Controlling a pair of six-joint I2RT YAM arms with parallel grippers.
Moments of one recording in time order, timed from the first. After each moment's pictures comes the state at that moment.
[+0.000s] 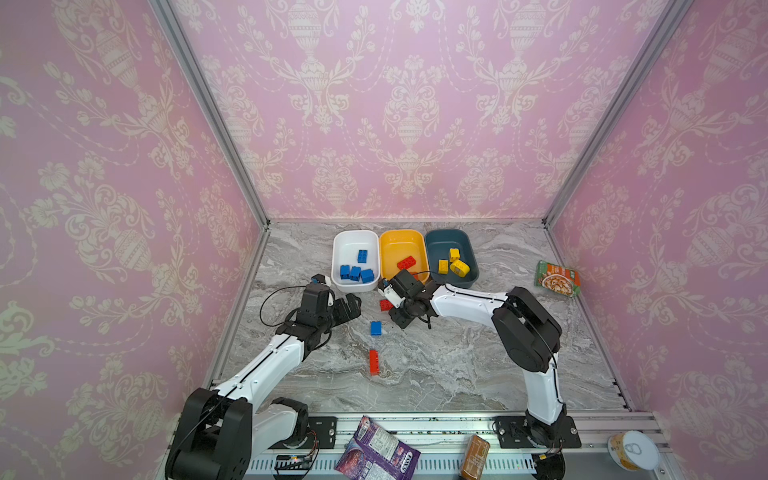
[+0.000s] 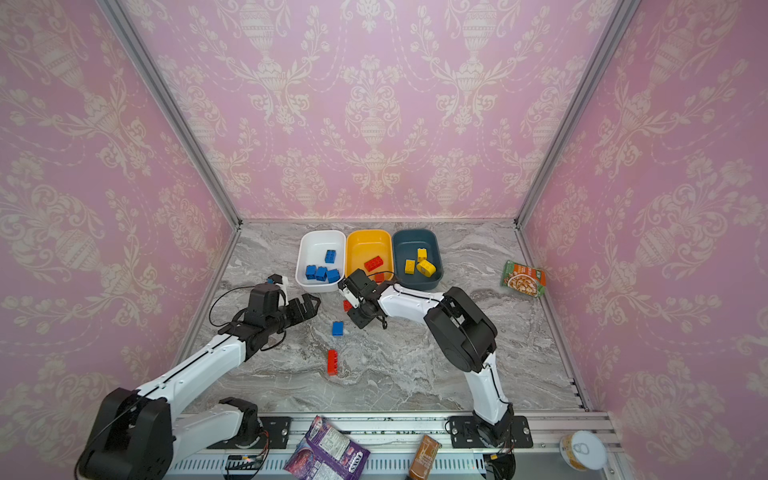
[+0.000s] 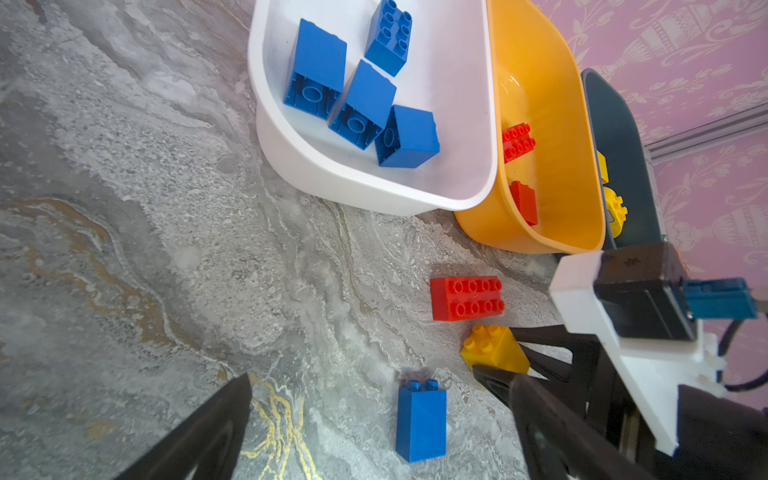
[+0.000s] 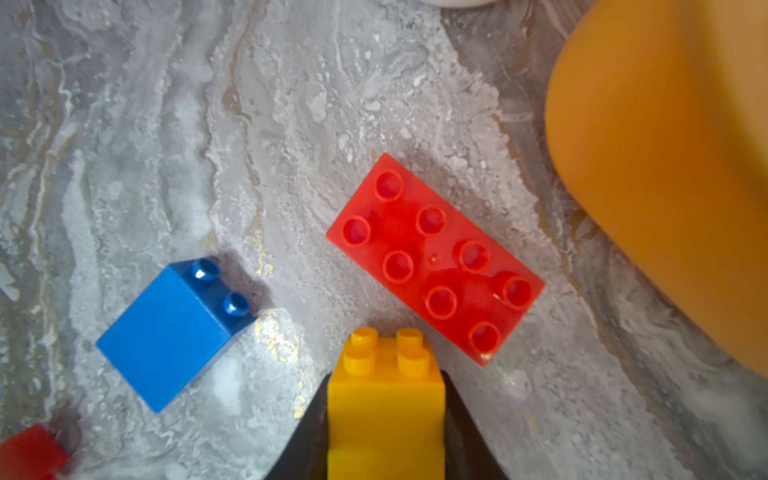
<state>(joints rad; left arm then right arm) -0.24 1.14 0.54 -0.11 0.15 -0.64 0.79 2.03 1.38 -0.45 -0.02 0.00</state>
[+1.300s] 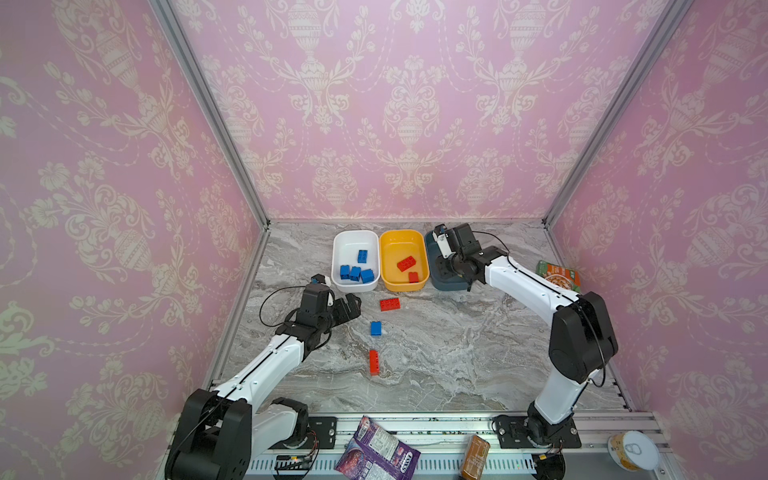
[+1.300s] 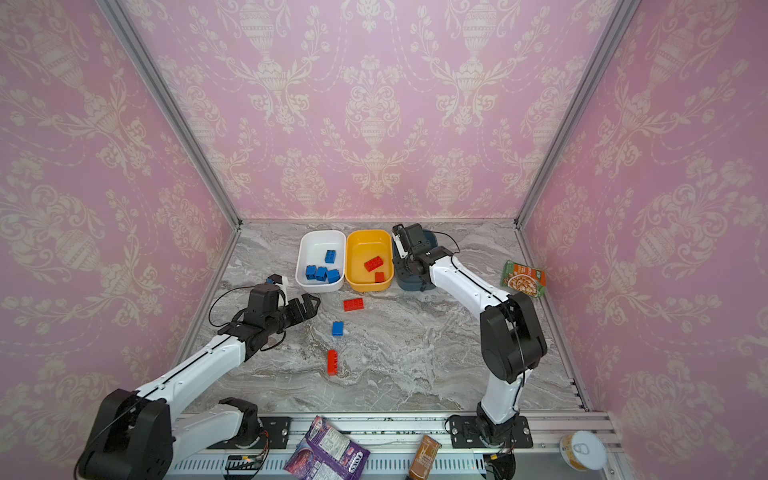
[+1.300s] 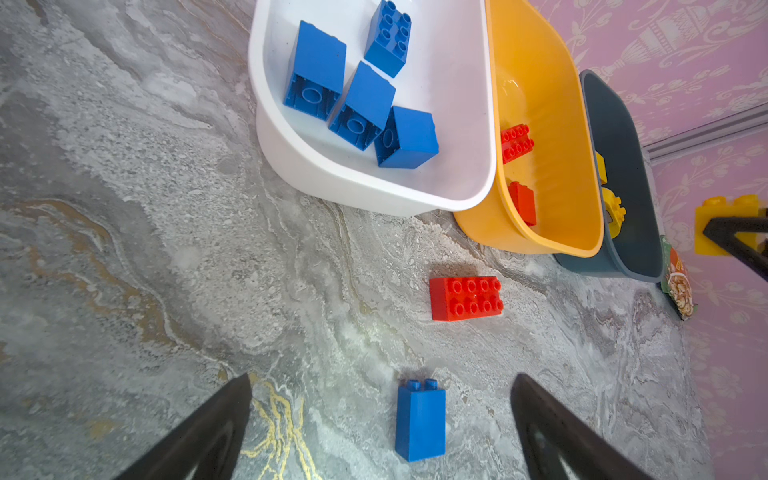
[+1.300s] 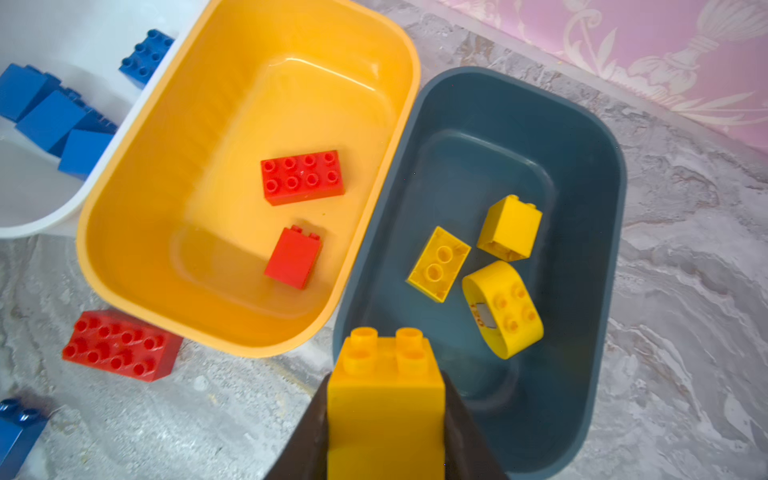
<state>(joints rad) -0.24 1.14 0.54 -0.11 0.15 -0.64 0.43 1.80 1.45 -0.50 0.12 0.00</state>
